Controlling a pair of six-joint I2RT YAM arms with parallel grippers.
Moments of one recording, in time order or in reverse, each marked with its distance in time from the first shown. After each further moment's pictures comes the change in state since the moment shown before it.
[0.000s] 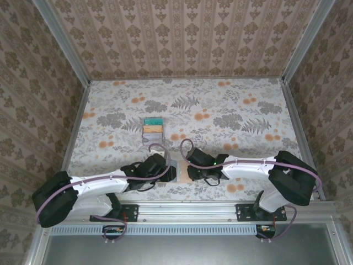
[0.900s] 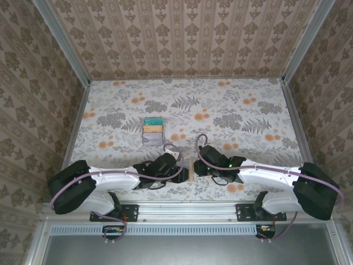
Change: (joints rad) left arm -0.072 0.176 0.075 0.191 0.091 0.040; right arm -0.061 -0.232 -0.119 0.050 0.025 0.057
